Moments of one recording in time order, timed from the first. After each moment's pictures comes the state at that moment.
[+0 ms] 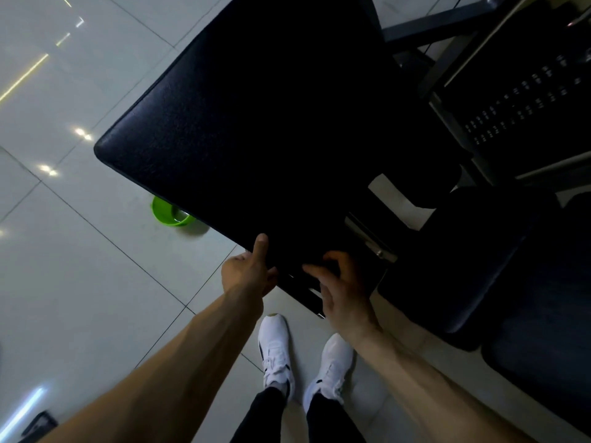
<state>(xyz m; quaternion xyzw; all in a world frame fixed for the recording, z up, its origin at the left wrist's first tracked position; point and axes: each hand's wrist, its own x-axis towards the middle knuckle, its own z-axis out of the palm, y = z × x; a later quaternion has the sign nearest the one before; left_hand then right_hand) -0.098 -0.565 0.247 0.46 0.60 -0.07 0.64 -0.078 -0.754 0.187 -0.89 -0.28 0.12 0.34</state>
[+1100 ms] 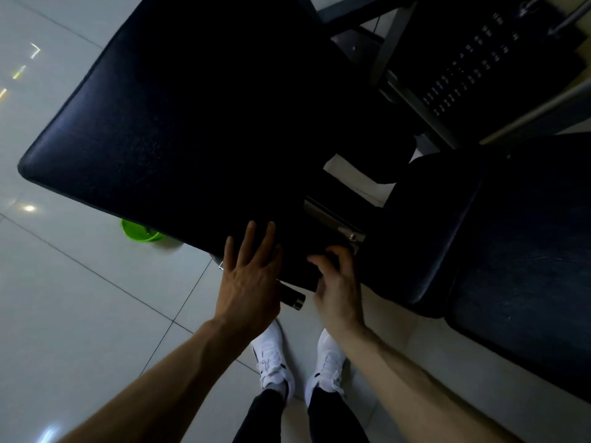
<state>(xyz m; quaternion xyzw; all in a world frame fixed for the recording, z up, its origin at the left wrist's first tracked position) -0.115 -0.607 0.225 0.98 -0.01 -0.18 0.07 -0.095 -0.786 0.181 -0.93 -0.08 0.11 0.34</state>
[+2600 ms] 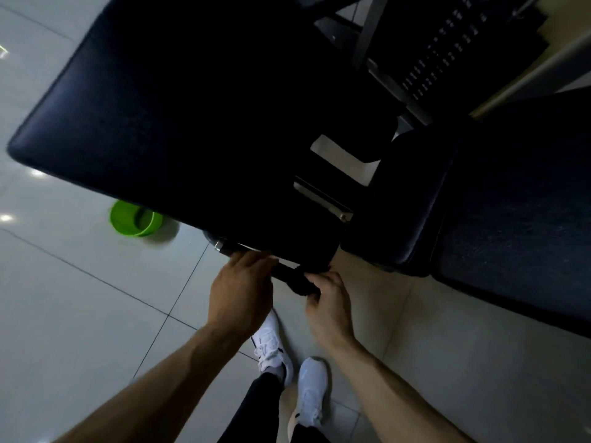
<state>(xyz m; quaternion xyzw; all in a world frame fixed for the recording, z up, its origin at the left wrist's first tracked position) -0.163 -0.609 0.246 0.96 0.04 -0.14 0.23 -0.170 -0.786 0.188 -0.87 0.10 0.24 0.42</state>
